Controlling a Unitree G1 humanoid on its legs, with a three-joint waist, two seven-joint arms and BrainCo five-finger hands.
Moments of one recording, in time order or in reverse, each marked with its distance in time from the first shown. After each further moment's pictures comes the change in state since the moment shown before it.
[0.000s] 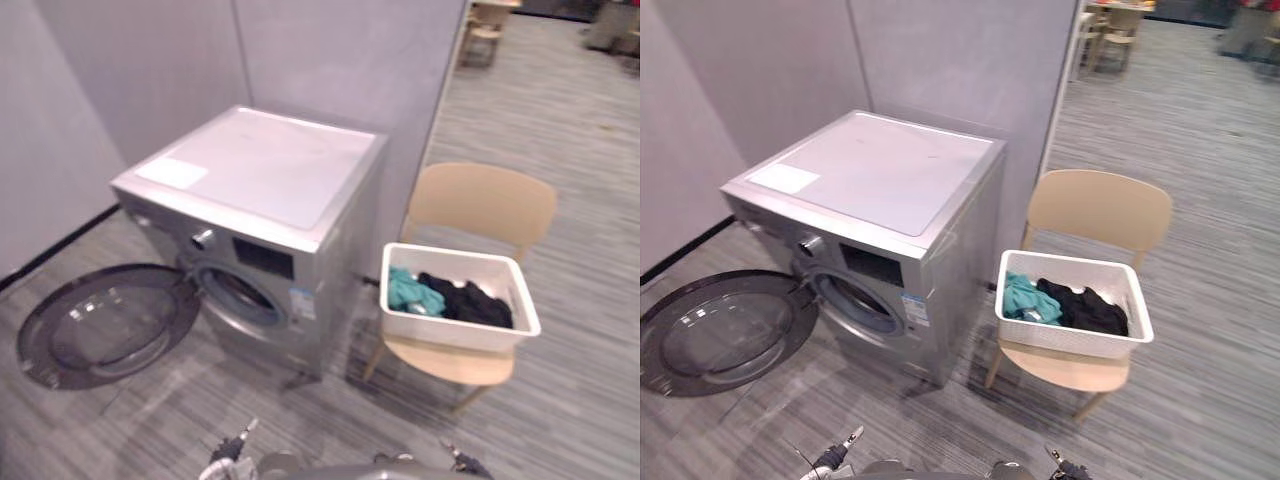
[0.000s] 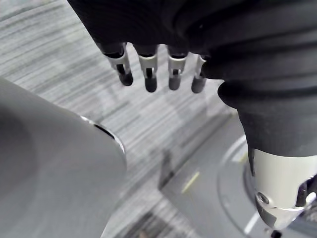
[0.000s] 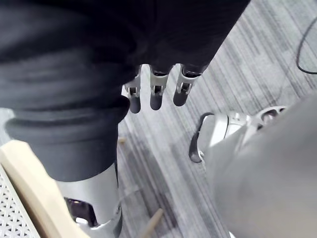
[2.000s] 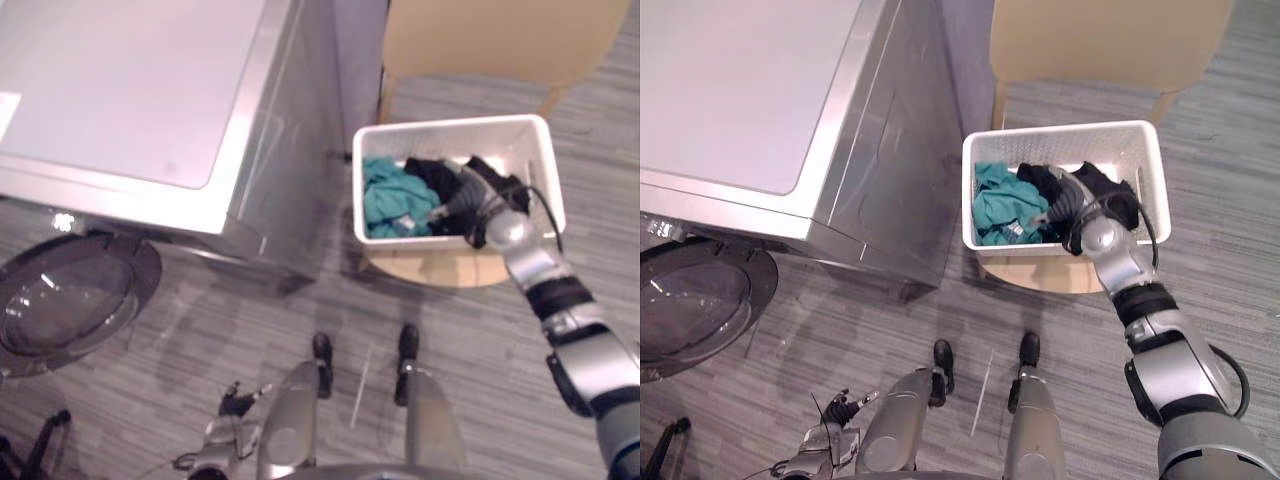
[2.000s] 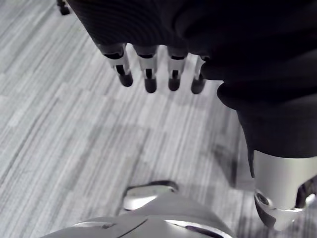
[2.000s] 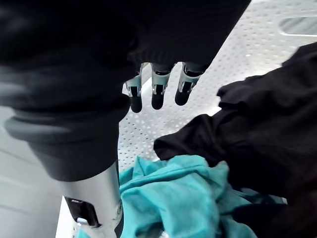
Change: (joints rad) left arm -0.085 0.094 -0.288 -0.104 0.010 -0.059 0.048; right arm -0.981 -0.658 0.905 -0.301 -0.415 -0.082 0.166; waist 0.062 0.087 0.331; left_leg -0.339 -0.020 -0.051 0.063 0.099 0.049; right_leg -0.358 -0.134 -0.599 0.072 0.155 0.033
